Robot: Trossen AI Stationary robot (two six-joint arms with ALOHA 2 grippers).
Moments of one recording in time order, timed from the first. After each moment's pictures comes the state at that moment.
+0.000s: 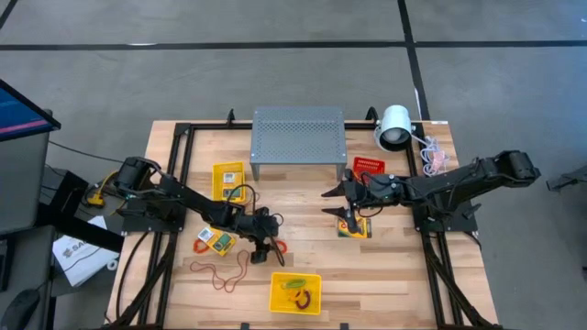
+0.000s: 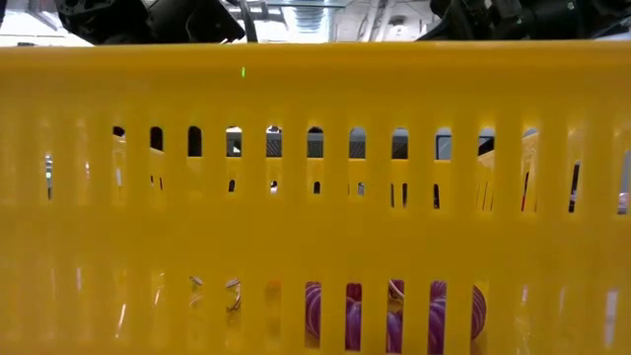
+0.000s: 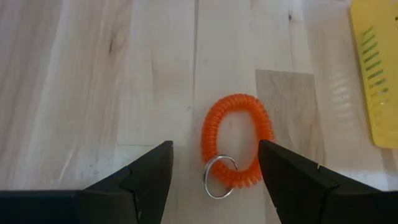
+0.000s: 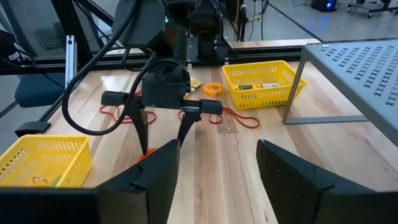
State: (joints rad) left arm -0.26 1.70 0.73 0.10 -0.05 -0.29; right arm 0.11 1.19 0.55 0.34 0.10 0.08
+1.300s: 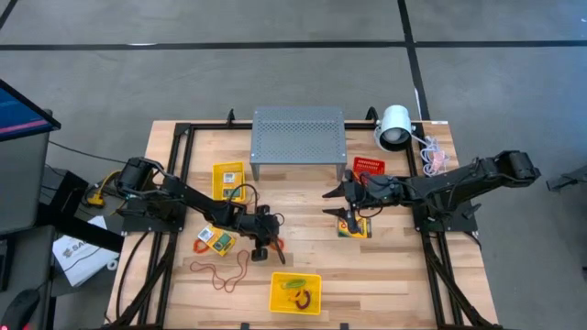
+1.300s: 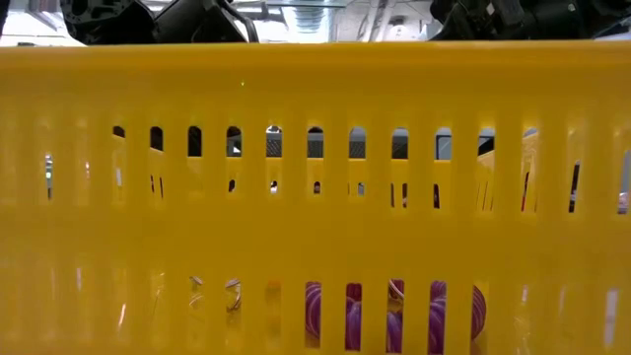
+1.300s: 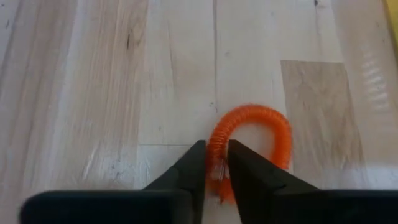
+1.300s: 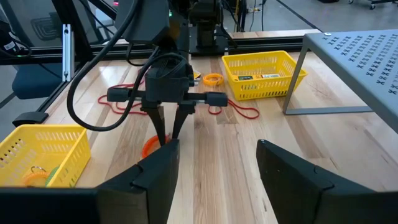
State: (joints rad) left arm -0.25 1.73 0.73 0.09 -0.06 -0.24; right arm 0.11 1.19 0.55 0.30 0.10 0.08
